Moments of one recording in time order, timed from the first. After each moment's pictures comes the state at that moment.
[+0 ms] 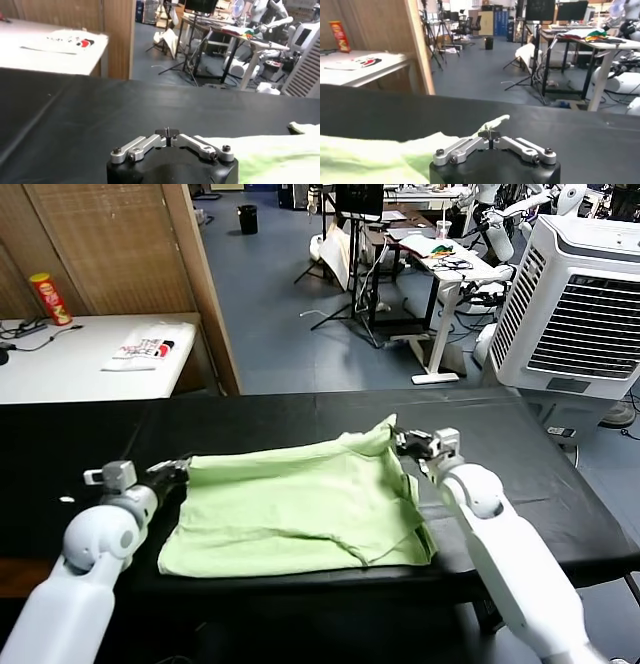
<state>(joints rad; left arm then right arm) 1.14 -1.00 -0.59 -1.86 -0.72 0.62 -0.13 -0.85 1.05 0.23 1.68 0.51 -0.50 -0.05</state>
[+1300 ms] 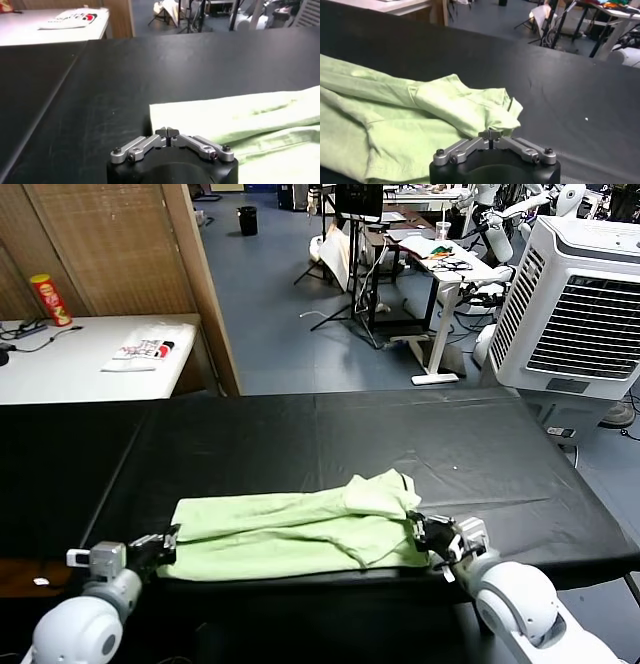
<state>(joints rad) 1.54 -1.01 -0.66 -2.10 -0.58 0.61 -0.18 -1.29 0.92 0.33 2.11 0.52 -0.70 0.07</state>
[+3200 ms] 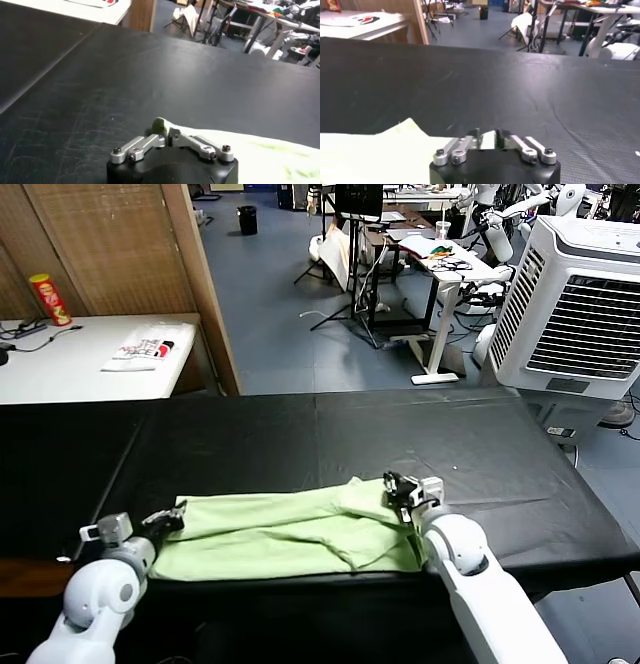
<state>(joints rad) 1.30 -1.11 -0.62 -1.86 -0.72 0.55 -0.20 -0.98 1.24 0.25 1.67 0.36 -0.55 0.09</state>
